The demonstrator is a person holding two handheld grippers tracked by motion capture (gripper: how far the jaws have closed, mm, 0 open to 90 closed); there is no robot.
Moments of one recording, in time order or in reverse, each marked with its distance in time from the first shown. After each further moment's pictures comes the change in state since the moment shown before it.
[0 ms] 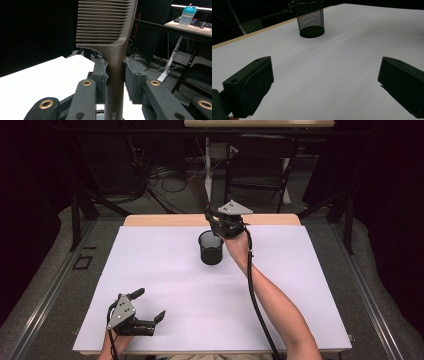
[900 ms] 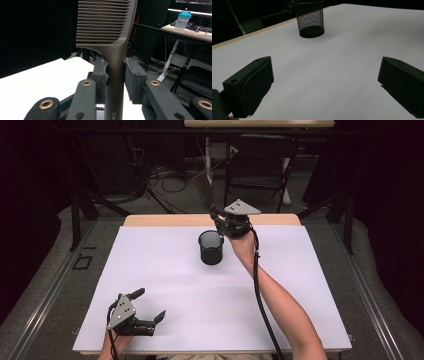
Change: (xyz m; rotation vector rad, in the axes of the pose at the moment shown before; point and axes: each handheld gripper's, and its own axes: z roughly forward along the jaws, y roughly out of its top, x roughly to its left) left arm 0.000 0.000 0.000 -0.001 -0.003 0.001; right arm -0.007 0.005 -0.018 -0.022 -0.006 -0.005
